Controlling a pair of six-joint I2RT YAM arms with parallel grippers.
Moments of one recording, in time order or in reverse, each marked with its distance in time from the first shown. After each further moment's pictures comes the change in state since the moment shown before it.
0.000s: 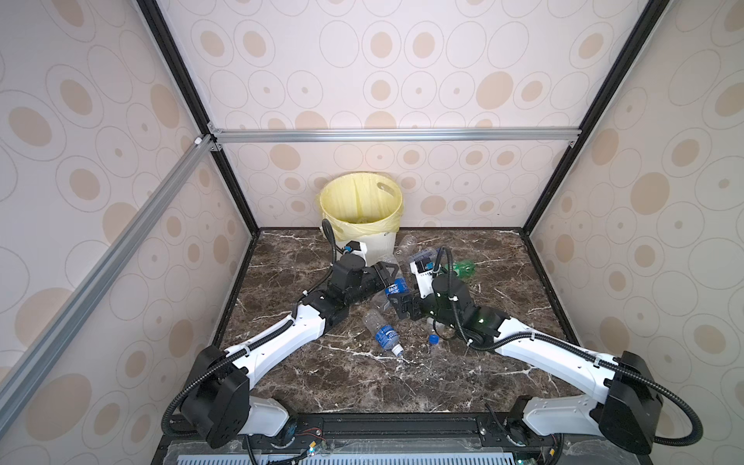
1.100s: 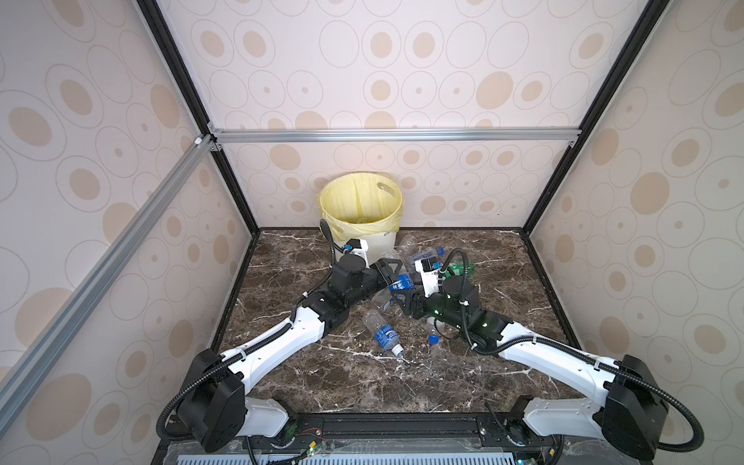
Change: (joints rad) left arm -0.027 -0.025 0.000 0.051 -0.017 -0.042; right arm -0.040 -0.023 -0.086 0.201 -0.135 0.023
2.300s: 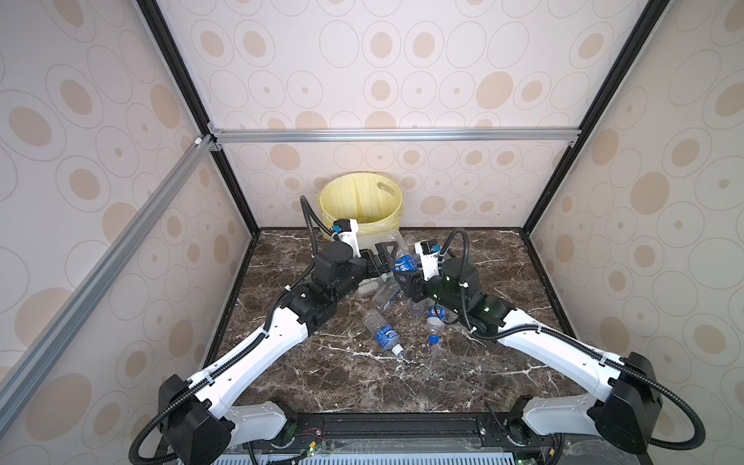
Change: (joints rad) left arm 0.010 -0.119 0.172 -0.210 -0.160 0.325; right arm -0.026 0.051 0.238 -0.158 0.115 -0.134
